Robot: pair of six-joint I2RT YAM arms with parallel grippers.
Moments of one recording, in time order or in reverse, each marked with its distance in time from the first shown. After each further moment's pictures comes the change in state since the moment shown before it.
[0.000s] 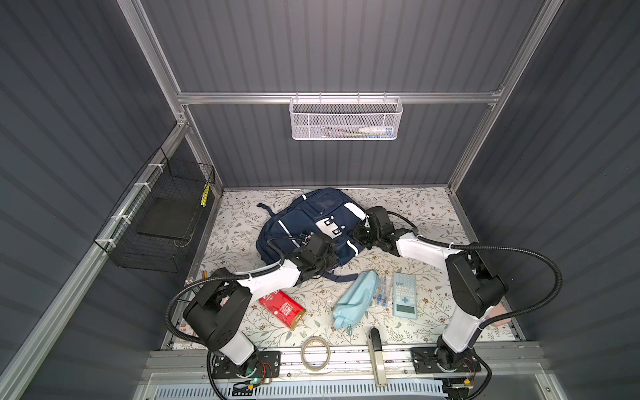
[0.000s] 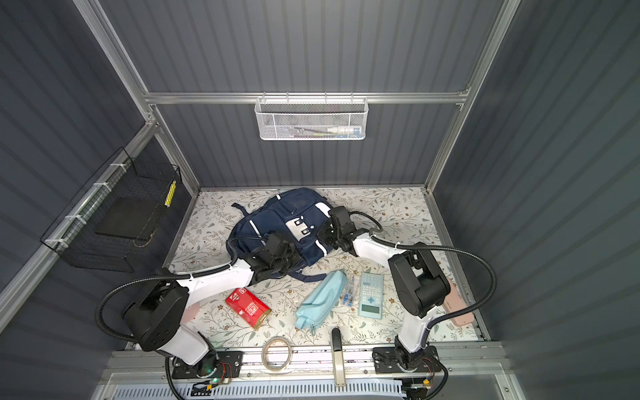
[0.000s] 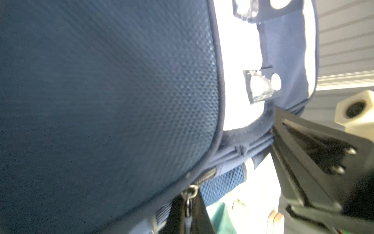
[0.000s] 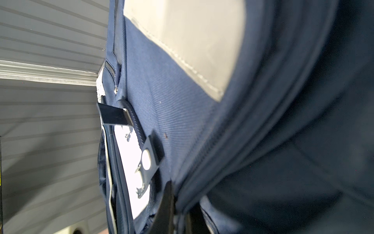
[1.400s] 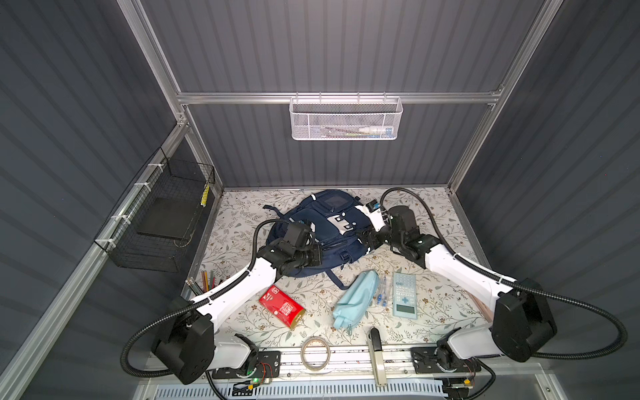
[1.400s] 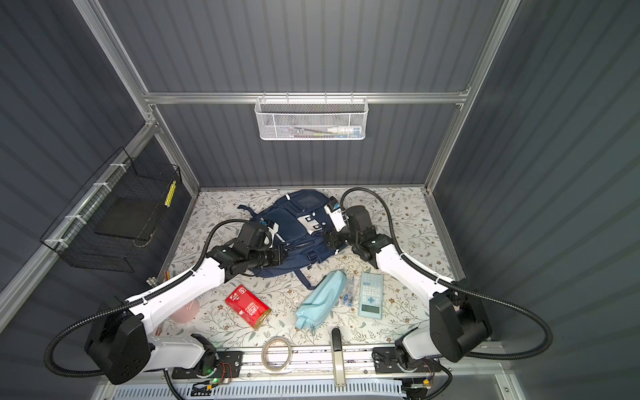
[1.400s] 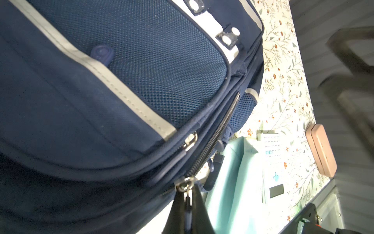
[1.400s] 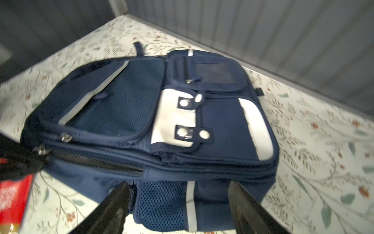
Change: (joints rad) left arm 0.121 -0.207 0.070 -0.330 0.233 0.655; right arm 0.032 -0.346 -0.151 -0.049 0.005 -1.208
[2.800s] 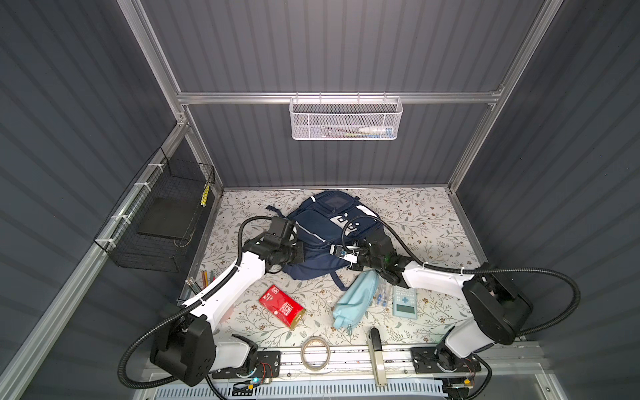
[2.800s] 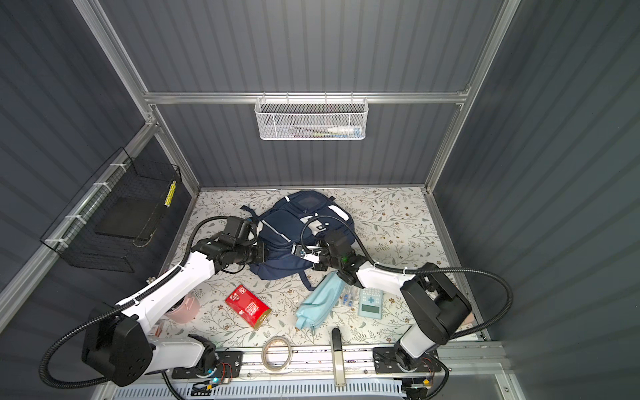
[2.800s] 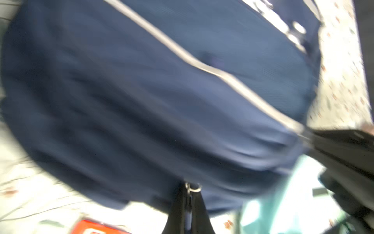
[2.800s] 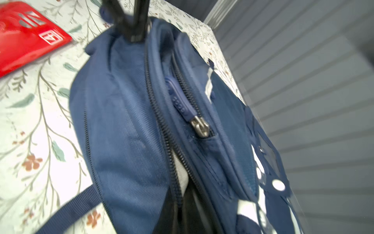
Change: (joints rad) left arm 0.211 -0.018 0.047 -0.205 -0.043 0.167; right arm 0.128 0.109 -0.217 0.416 -0.029 -0.610
